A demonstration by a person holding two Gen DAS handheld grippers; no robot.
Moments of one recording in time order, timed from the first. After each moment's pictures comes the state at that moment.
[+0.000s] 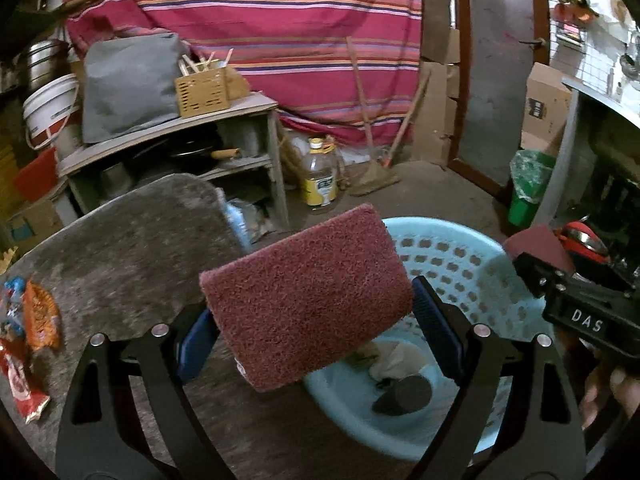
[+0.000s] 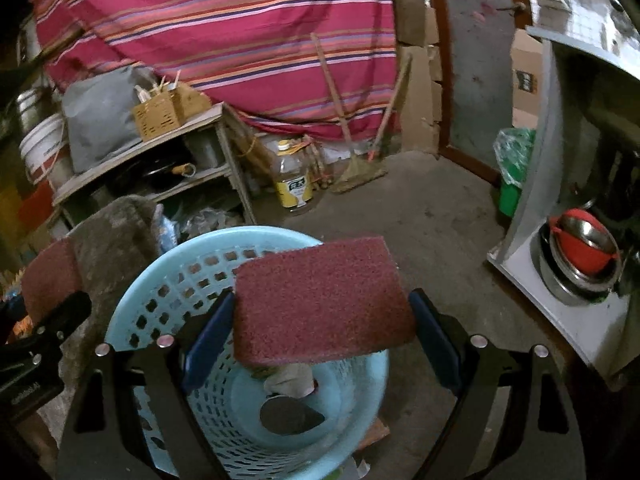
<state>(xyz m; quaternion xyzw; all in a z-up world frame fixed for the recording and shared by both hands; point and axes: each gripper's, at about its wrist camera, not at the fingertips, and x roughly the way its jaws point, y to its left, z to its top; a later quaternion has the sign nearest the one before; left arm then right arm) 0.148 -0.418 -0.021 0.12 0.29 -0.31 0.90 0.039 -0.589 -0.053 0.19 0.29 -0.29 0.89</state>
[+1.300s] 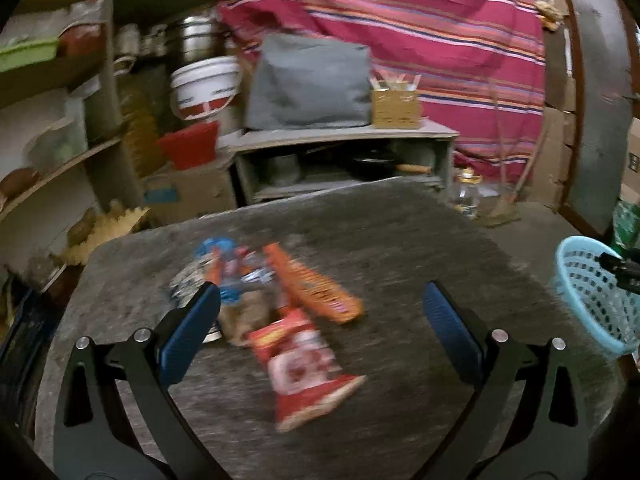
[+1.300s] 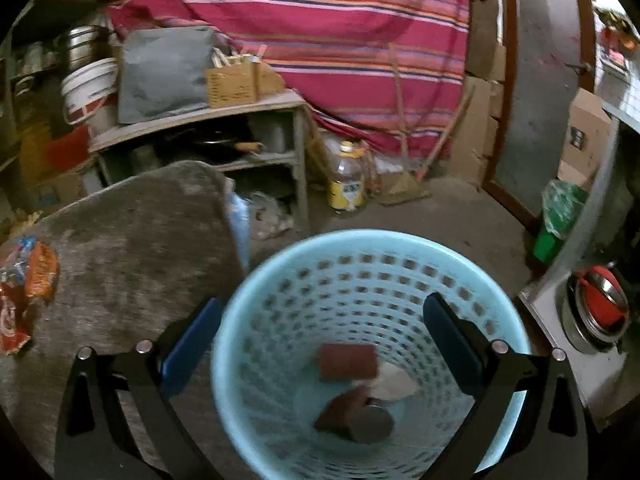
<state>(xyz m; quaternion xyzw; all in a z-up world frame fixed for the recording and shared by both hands) 0.209 -0.123 0.013 0.08 0.26 -0.11 0.96 0.128 -0.461 -0.035 0.09 0.30 -0.23 0.92</state>
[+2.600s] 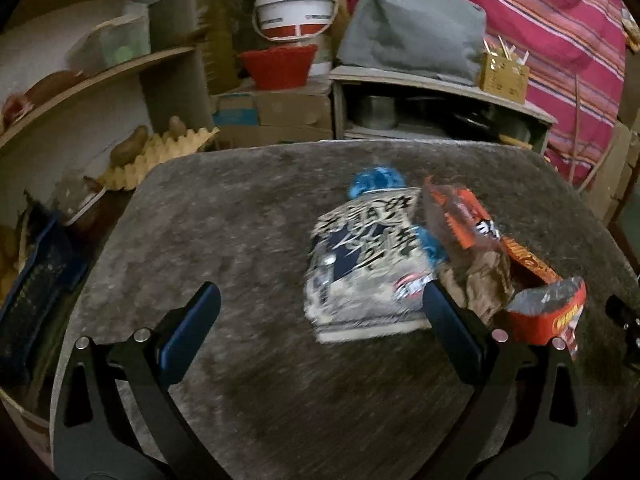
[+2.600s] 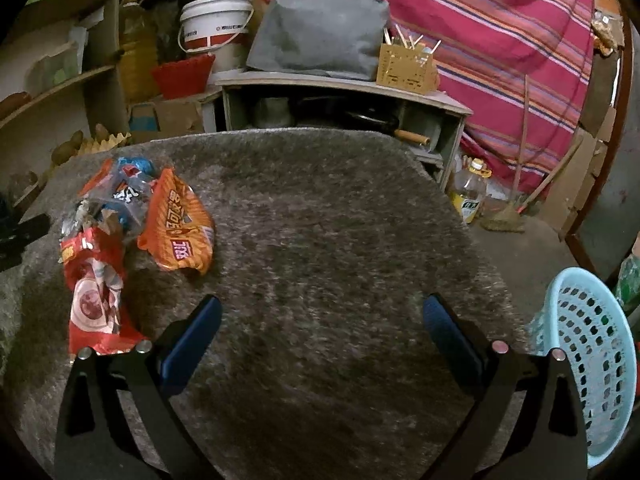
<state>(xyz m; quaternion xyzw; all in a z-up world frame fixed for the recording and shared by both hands) 0.301 0.012 -0.037 0.04 0.35 -0.02 0.94 0.234 -0.247 -0.057 0.01 0.35 -0.08 0.93</state>
